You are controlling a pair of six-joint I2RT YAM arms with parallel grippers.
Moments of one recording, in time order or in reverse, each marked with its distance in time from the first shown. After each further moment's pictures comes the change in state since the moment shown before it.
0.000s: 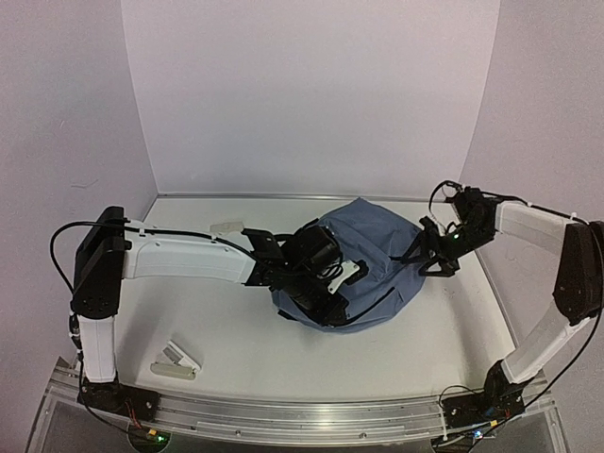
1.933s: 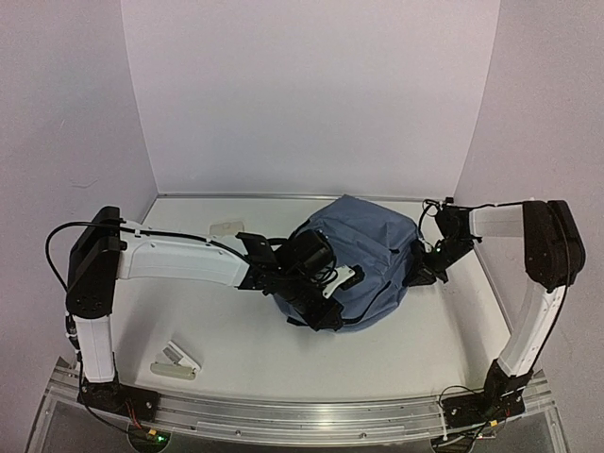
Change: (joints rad) left arm -0.001 -0.035 -0.074 0.039 0.060 0.000; right arm -0.001 0.309 0.048 0.099 0.117 0.073
